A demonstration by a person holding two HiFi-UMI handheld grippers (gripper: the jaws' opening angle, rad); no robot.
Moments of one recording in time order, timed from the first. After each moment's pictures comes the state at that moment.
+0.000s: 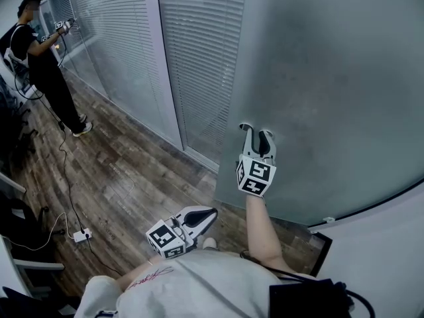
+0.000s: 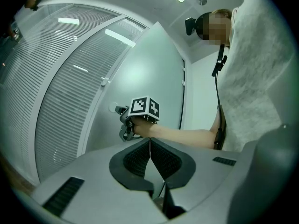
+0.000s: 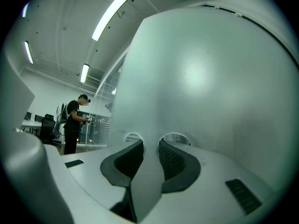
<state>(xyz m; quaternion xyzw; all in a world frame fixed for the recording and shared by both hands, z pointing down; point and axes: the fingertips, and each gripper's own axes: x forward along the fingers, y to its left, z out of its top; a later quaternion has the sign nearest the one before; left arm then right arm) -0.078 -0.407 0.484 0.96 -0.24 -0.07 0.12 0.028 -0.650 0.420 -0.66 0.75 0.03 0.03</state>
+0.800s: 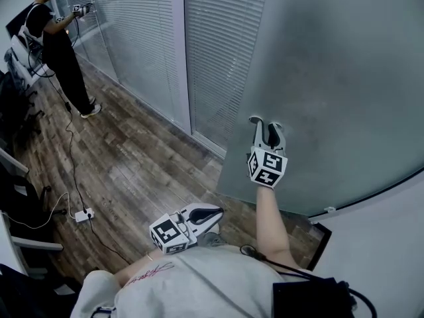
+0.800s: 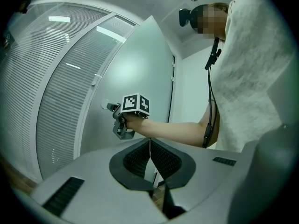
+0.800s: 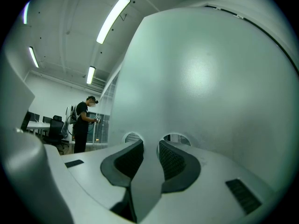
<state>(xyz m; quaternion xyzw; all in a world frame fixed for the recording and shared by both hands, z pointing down) -0.092 -0.308 0.485 0.97 -0.21 -0.04 0.10 0.009 -0.583 0.419 -0.64 0.77 0.03 0.02</state>
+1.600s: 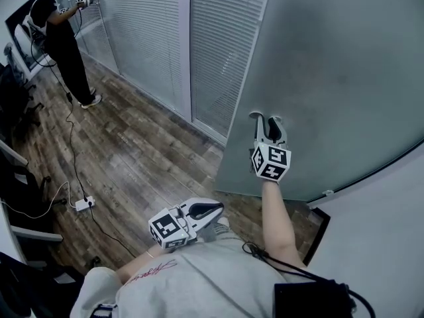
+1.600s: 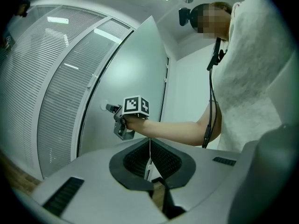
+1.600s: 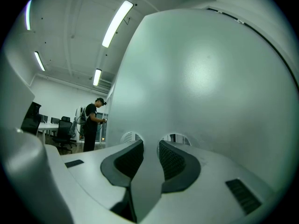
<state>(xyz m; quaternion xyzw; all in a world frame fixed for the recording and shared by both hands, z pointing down) -0.105 -0.228 0.483 0.97 -0.20 -0.03 0.10 0.000 -0.504 0.422 -0.61 0.79 0.02 0.02</state>
